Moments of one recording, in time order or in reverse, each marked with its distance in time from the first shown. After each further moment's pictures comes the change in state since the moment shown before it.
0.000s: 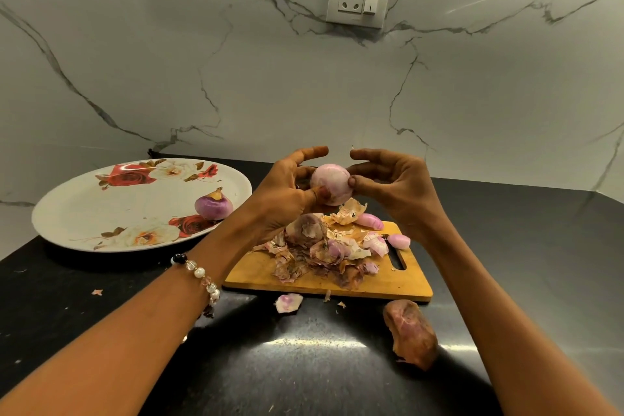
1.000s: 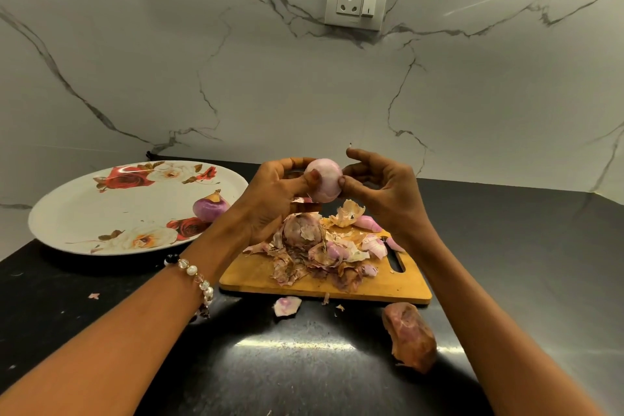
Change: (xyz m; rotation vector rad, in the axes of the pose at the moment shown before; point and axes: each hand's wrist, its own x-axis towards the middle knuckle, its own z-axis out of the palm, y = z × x) left_hand -0.002 0.000 -0.005 -0.110 0.086 -0.025; right_hand -0.001 0.004 0.017 -0.075 0.090 -0.061
